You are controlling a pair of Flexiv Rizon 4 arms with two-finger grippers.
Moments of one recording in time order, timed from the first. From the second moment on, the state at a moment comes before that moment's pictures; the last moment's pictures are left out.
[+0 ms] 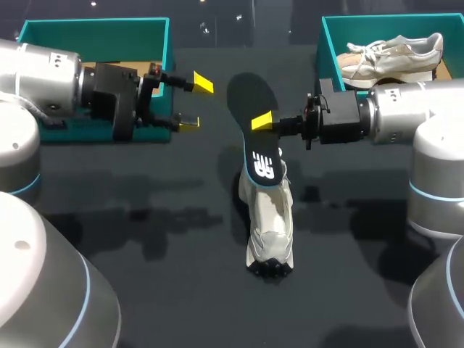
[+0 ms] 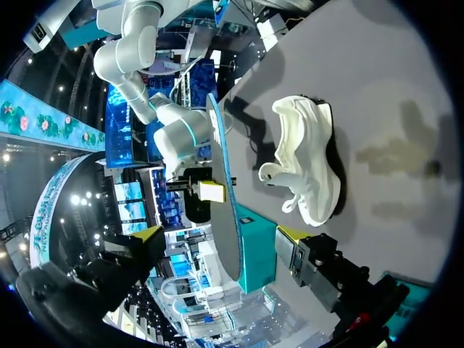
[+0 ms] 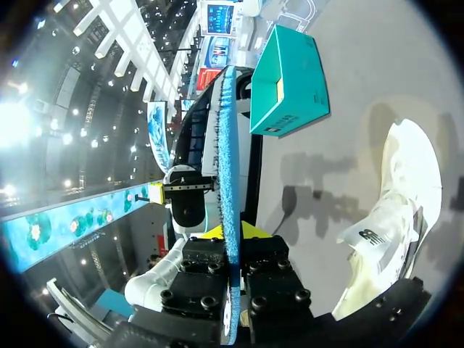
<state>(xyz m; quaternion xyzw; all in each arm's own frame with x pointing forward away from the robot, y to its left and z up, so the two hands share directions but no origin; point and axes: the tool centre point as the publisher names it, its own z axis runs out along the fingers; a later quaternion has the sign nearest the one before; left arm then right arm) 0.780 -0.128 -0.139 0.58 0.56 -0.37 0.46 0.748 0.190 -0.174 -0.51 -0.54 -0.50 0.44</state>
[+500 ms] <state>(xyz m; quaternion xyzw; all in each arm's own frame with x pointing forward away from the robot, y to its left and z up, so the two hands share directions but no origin) 0.793 -0.120 -0.106 0.66 0.58 -0.28 0.39 0.748 0.190 -0.174 -0.51 -0.54 -0.50 0.44</state>
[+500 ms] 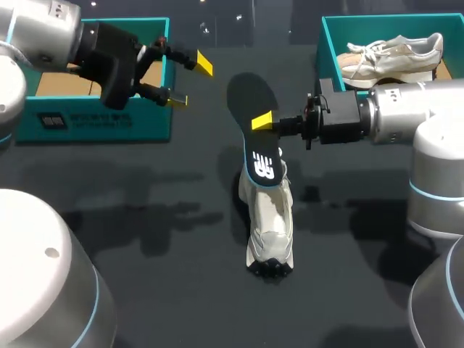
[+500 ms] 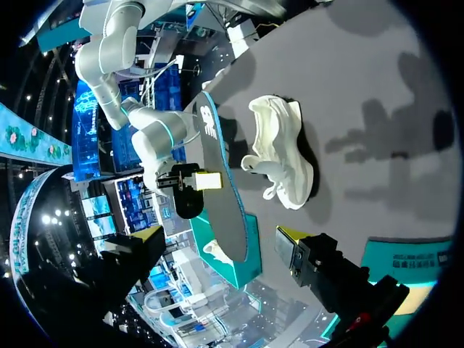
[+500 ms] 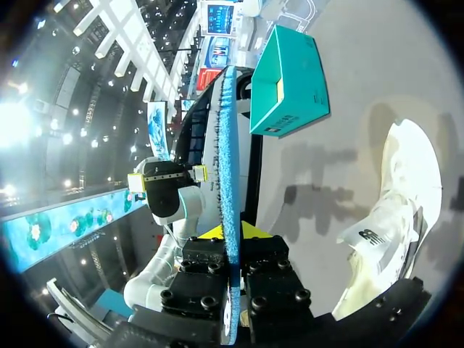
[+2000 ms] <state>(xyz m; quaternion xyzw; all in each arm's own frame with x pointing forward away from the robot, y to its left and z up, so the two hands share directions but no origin) 0.766 -0.196 -0.088 0.76 0.64 -0.06 0.03 0.748 0.189 -0.175 -0.51 -0.54 -0.50 0.44</state>
